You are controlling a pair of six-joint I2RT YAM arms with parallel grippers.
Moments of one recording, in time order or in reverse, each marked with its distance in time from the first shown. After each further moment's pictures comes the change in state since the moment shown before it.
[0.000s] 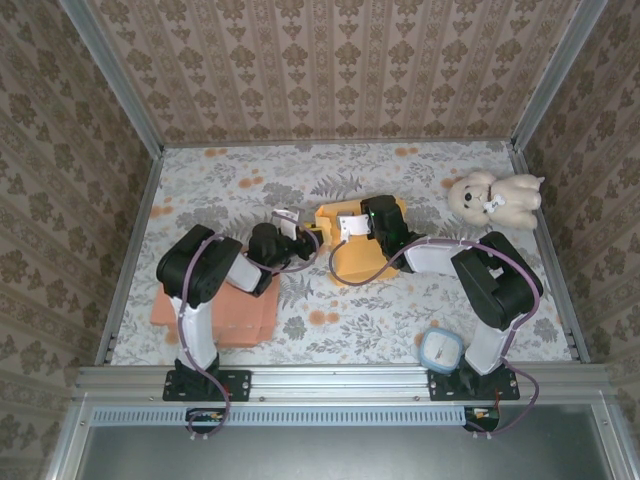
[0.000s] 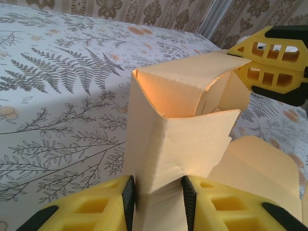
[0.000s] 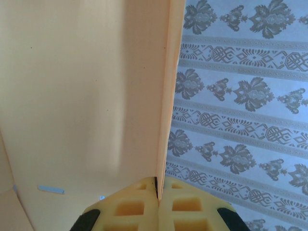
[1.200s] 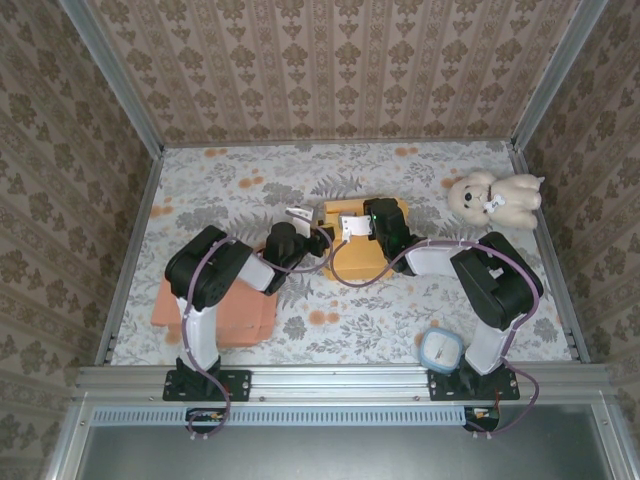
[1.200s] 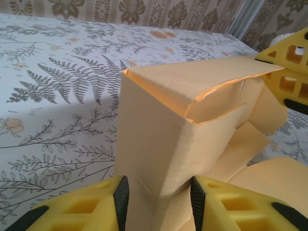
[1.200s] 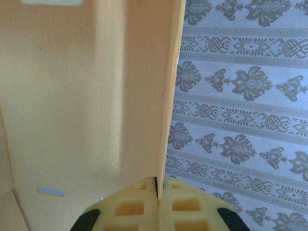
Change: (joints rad) left arm -0.105 0.008 0.076 -0.097 -0.269 0.042; right arm -0.001 0.000 -0.038 0.063 0.022 0.031
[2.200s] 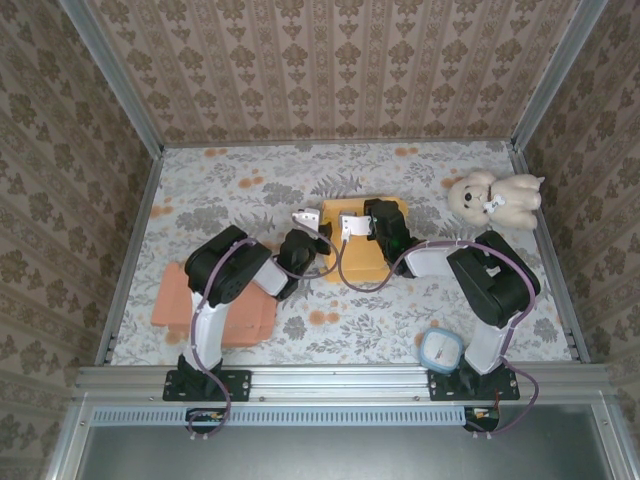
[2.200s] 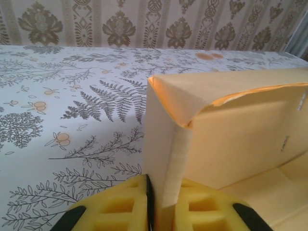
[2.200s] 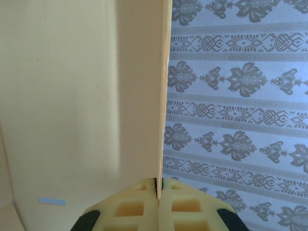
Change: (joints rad) left arm -0.102 0.109 0.049 0.122 -0.360 0.065; right arm 0.001 0.021 -0.023 0.078 0.000 0.048
